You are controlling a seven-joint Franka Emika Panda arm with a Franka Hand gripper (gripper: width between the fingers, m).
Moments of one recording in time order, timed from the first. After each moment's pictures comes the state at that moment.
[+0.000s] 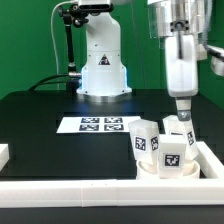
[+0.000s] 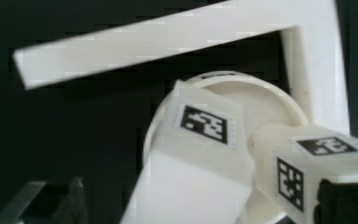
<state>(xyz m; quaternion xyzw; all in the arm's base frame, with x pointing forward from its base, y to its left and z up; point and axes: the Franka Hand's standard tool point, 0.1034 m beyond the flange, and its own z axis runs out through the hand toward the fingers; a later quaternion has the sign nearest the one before) 0.603 0.092 0.109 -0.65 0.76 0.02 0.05</state>
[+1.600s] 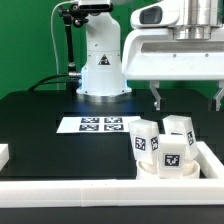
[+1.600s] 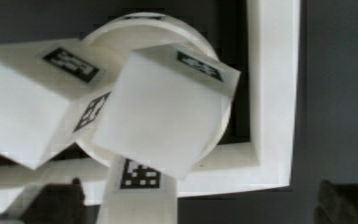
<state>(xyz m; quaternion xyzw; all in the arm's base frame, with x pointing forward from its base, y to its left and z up) 0.614 0.094 0.117 -1.00 0.06 -0.07 0.00</state>
